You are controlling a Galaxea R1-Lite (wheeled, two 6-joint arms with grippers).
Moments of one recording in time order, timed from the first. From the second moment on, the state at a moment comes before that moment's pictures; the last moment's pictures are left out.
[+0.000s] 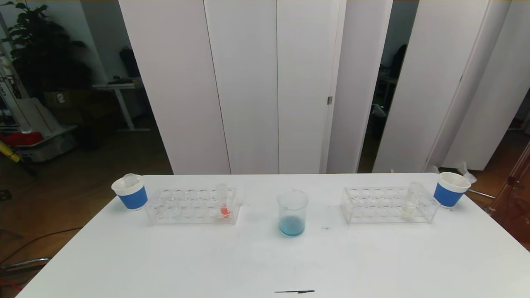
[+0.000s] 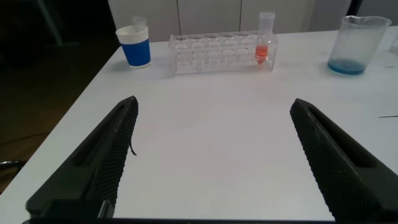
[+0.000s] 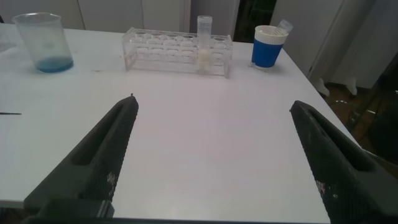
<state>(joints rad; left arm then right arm) 0.00 0.00 -0.01 -0.01 -0.01 0.04 0.00 0.00 0.00 -0.01 0.01 -0.04</state>
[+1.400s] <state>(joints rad) 0.00 0.00 0.00 -0.01 0.00 0.00 0.00 0.00 0.00 -0.01 0.01 -0.04</state>
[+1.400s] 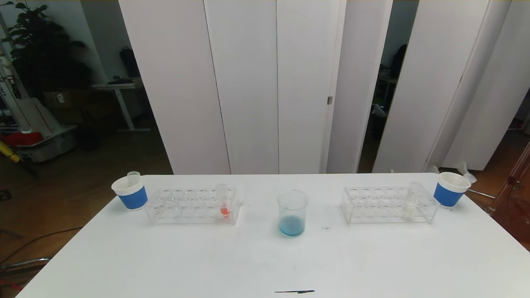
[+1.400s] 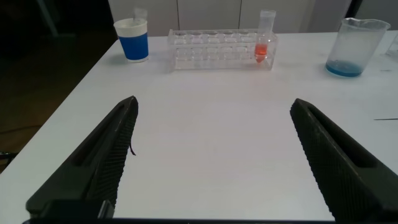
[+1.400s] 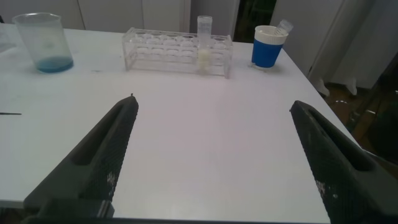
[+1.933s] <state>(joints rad) 0.00 0.01 -0.13 0.04 -0.01 0.01 0.00 0.00 0.00 -0.01 0.01 -0.04</state>
